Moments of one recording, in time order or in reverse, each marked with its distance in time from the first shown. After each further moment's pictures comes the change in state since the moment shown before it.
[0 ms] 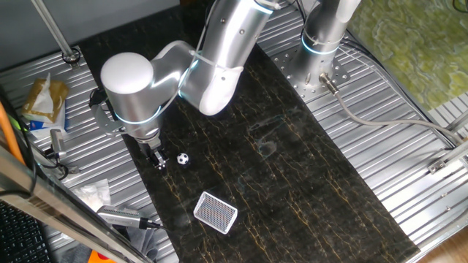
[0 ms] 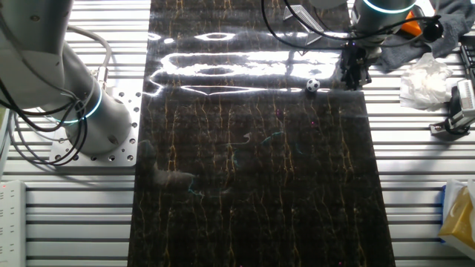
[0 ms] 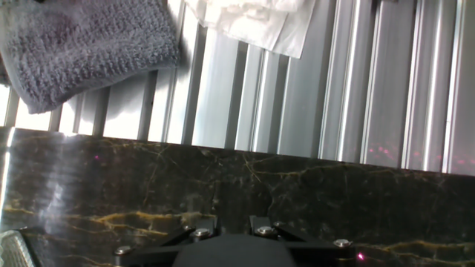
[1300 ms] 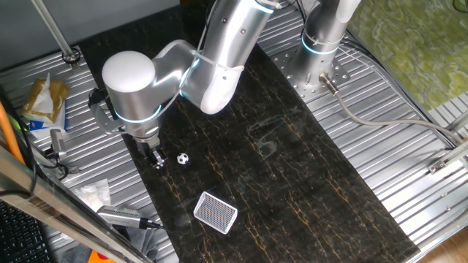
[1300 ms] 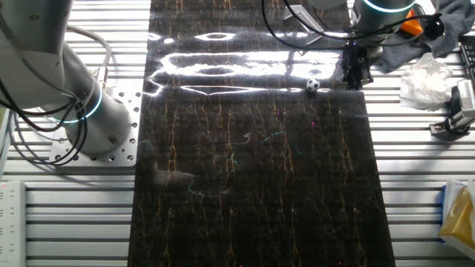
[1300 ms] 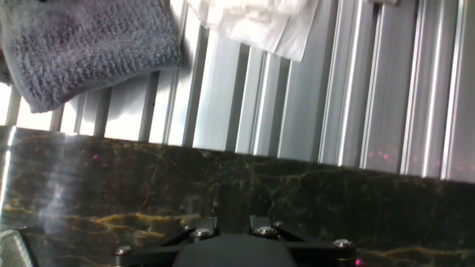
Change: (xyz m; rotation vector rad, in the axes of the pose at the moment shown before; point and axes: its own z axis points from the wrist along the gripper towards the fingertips) arm -0.011 -0.010 -0.009 0.016 -0.035 -0.035
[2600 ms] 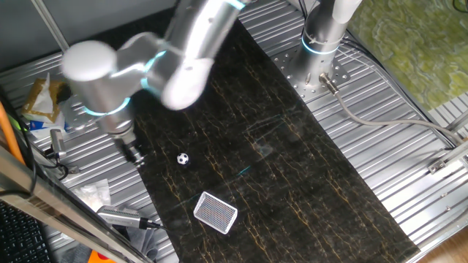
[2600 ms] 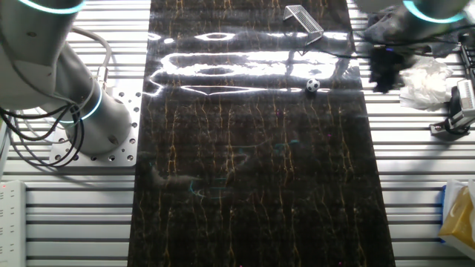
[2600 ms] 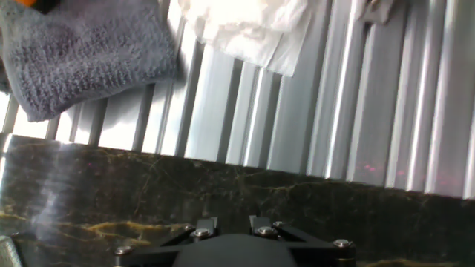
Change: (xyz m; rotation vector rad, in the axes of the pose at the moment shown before) arm -0.035 -0.020 -0.011 -0.045 0.028 -0.014
